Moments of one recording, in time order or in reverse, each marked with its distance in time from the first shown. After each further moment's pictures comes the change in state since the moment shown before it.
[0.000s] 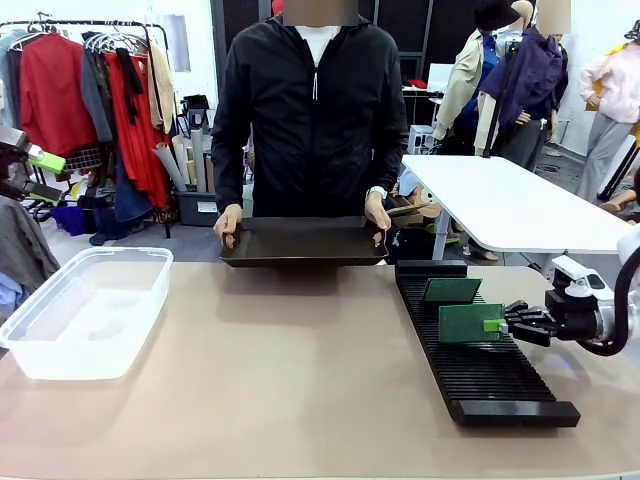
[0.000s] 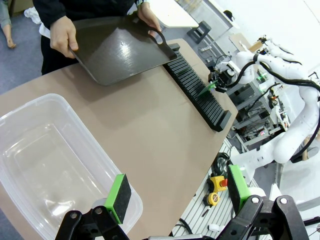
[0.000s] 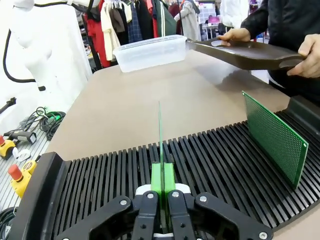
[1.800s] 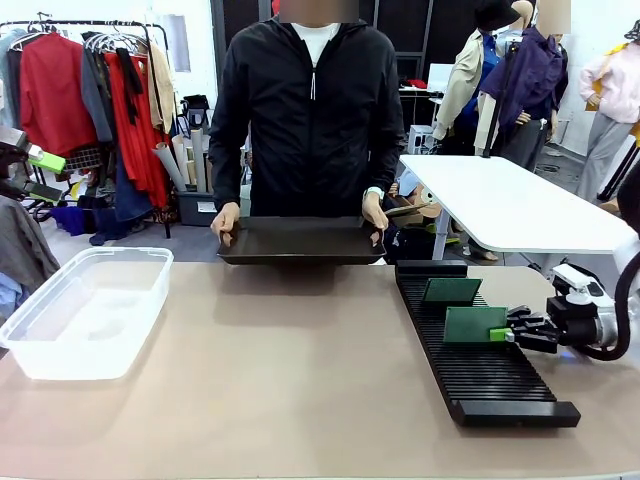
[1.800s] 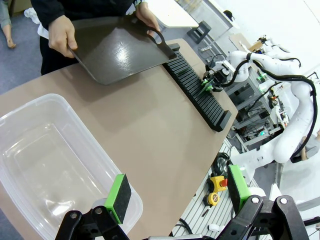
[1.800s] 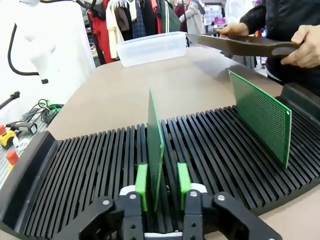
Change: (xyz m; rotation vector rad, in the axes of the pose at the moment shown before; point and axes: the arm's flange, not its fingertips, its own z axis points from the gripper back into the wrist) left arm 0.000 0.000 0.000 0.000 0.000 0.000; right arm -0.027 -0.026 0.015 0.026 -0.004 0.008
